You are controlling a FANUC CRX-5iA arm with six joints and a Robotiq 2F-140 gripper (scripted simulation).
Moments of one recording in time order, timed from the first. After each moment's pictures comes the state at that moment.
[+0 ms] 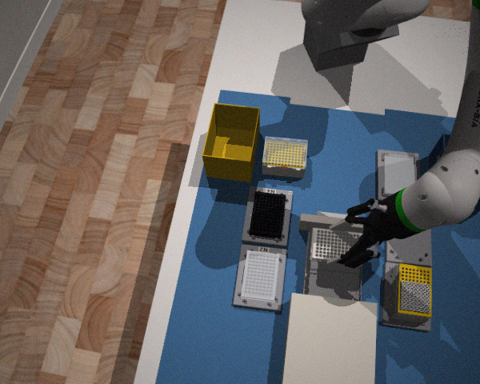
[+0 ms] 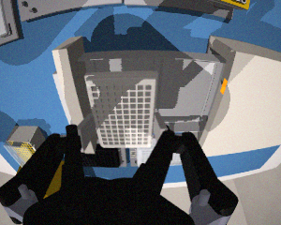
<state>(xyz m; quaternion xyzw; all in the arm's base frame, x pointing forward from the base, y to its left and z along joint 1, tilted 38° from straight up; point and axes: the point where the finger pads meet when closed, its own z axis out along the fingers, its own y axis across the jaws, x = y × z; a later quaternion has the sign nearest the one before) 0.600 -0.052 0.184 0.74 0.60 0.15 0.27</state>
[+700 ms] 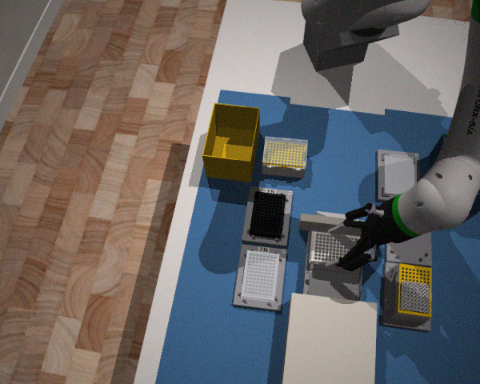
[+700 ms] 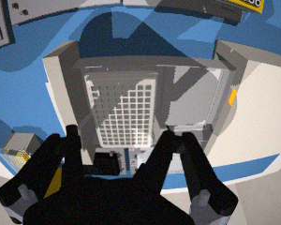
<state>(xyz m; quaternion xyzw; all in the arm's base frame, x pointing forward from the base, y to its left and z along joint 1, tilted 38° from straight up) 0.614 -0.047 0.164 0.74 0.60 0.15 0.27</state>
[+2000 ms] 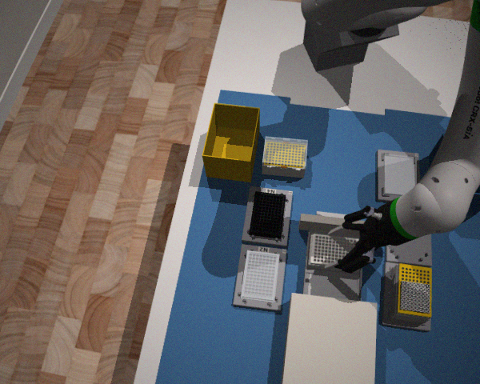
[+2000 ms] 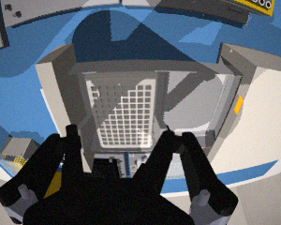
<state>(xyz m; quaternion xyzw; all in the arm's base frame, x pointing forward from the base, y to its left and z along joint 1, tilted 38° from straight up) 0.624 -0.043 0.152 0.74 0.60 0.15 0.27</state>
